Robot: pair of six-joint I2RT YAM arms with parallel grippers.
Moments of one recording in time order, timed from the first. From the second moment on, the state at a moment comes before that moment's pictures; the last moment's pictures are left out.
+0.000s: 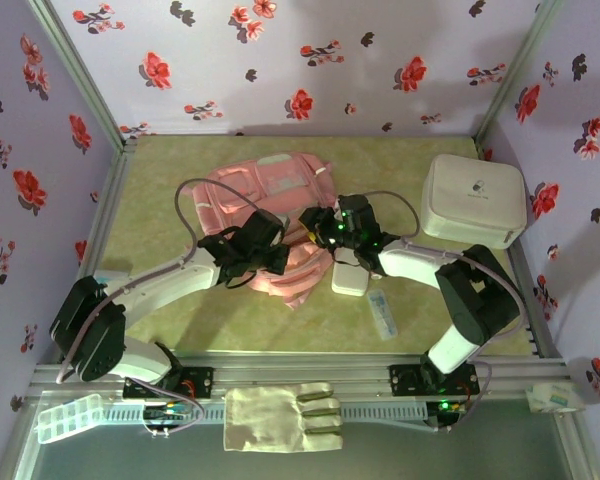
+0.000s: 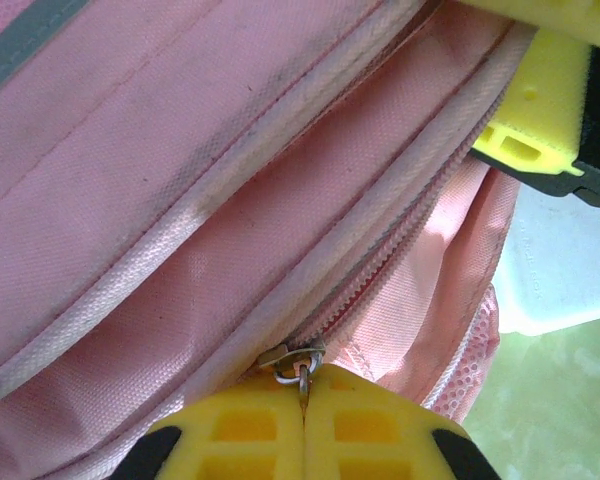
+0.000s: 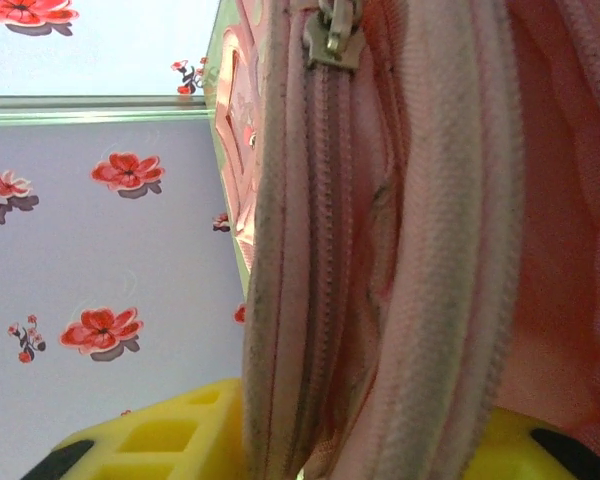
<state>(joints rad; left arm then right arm) -0.84 1.42 0.97 -0.45 -0.07 -0.46 0.61 1.62 0.82 0.36 -0.34 1.35</state>
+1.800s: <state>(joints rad) -0.48 1.24 0.77 -0.39 -0.10 -0.01 0.49 1.64 0.96 0.22 -0.50 1.24</state>
